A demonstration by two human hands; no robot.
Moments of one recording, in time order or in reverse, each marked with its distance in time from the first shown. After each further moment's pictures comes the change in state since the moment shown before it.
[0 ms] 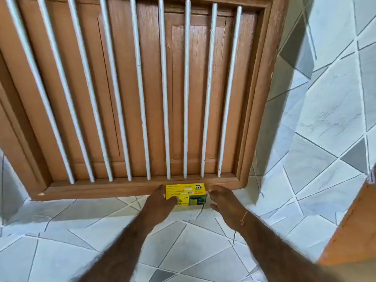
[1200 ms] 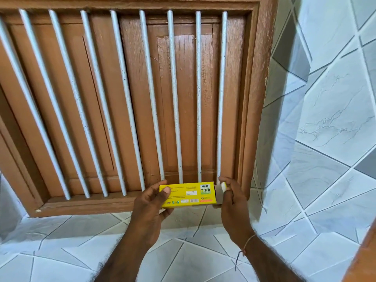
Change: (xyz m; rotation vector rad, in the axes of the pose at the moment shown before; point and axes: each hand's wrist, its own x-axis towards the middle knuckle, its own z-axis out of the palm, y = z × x) left_hand -0.015 0.053 0.003 -0.954 0.126 -0.024; right_hand 0.020 0.002 -0.024 -0.037 0.317 -0.598
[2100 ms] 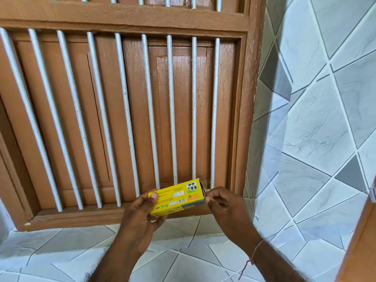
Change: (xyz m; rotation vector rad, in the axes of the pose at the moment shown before) left_hand -0.005 0.017 -0.006 -0.143 0.025 -0.067; right_hand -0.003 -0.037 -0.022 -0.178 -0.242 -0.192
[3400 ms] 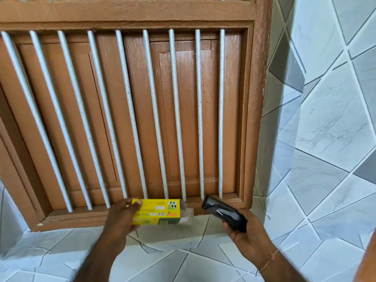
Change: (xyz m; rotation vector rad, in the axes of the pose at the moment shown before) left_hand 0.031 0.018 -0.055 0.460 0.262 0.064; right_hand -0.015 0.057 0.003 1.156 0.280 0.969
